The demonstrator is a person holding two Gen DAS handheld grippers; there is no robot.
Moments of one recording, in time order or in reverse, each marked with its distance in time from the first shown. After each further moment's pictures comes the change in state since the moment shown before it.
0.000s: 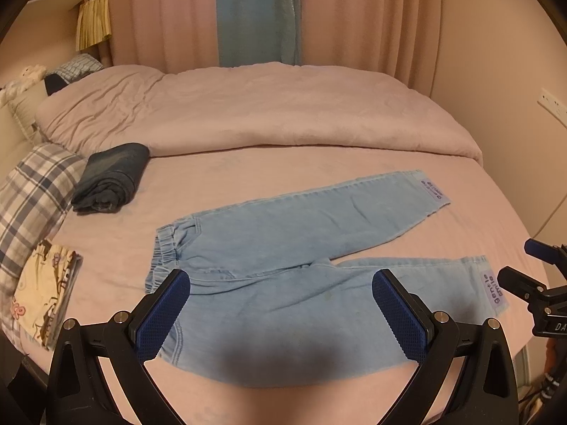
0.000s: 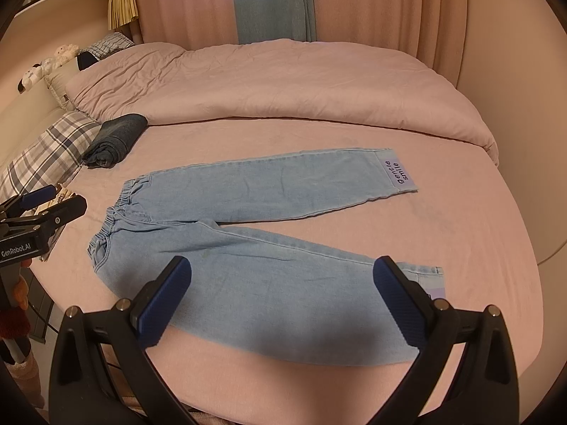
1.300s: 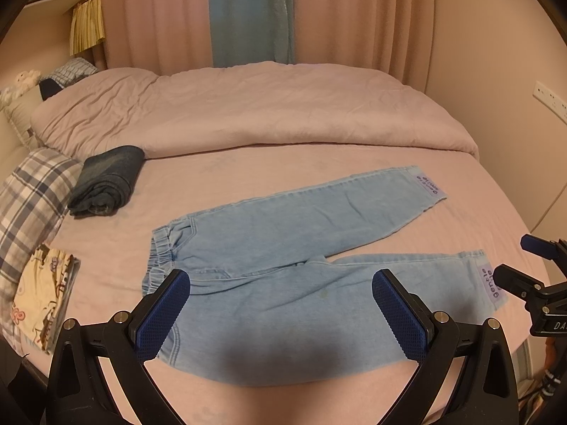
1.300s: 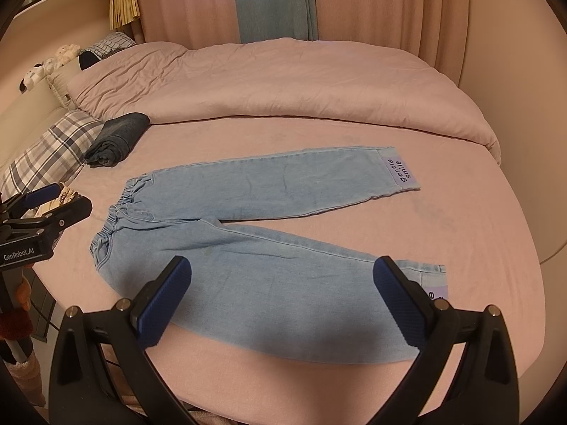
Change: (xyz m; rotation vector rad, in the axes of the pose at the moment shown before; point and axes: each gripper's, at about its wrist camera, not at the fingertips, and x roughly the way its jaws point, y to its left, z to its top) left arm 0.003 -0.010 0.000 0.015 -0.001 -0.009; right arm -0.002 0.003 -0.006 -0.001 0.003 0.006
